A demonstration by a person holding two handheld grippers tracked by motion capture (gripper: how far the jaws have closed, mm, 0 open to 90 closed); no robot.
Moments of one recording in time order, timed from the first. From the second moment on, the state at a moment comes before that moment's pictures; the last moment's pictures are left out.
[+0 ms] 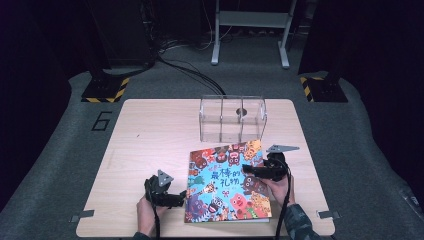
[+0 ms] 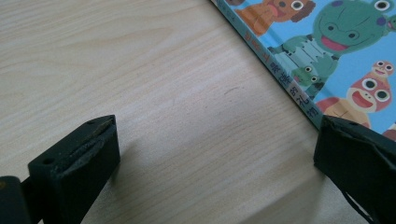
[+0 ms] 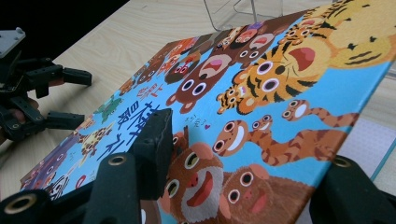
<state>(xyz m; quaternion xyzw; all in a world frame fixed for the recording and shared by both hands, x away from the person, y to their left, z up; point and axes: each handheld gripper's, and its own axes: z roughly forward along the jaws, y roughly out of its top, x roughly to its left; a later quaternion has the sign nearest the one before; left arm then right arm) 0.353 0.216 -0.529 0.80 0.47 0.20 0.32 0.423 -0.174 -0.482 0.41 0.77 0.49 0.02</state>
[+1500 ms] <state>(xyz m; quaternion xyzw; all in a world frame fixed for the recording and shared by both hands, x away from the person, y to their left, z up) 0.372 0.185 -0.508 0.81 0.43 0.05 0.40 0.400 -0.166 -0.472 0.35 0.77 0.54 0.09</state>
